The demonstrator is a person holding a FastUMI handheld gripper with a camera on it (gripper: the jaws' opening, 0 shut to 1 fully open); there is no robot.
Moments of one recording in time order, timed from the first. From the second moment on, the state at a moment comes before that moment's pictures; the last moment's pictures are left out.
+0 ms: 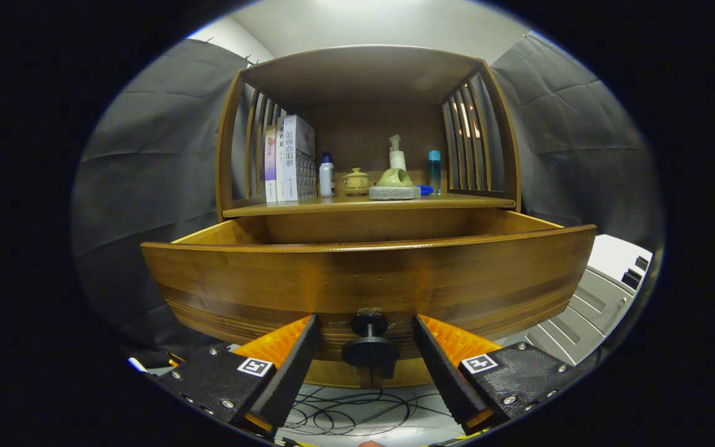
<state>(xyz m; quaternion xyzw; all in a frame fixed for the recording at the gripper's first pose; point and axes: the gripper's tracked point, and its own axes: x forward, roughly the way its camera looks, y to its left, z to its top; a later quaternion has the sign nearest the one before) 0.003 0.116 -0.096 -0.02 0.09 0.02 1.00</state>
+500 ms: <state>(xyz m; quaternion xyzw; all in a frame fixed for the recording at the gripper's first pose) 0.061 0.120 -0.091 -0.01 0.08 0.01 1.00</state>
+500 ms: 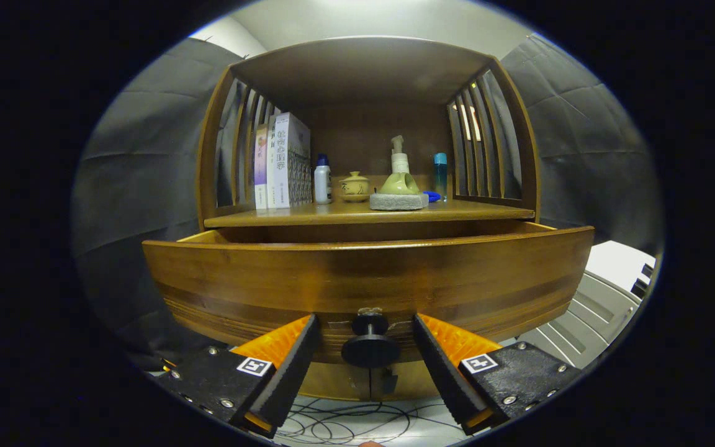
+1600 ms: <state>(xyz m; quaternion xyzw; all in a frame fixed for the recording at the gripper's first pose) 0.161 0.122 -0.094 -0.01 0.08 0.01 1.00</state>
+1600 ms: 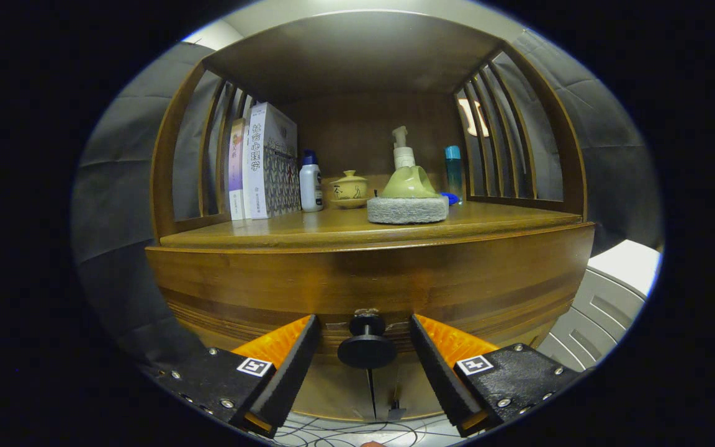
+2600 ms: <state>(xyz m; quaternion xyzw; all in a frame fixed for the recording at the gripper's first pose) 0.085 0.085 0.045 -0.02 -0.03 0.08 1.00</state>
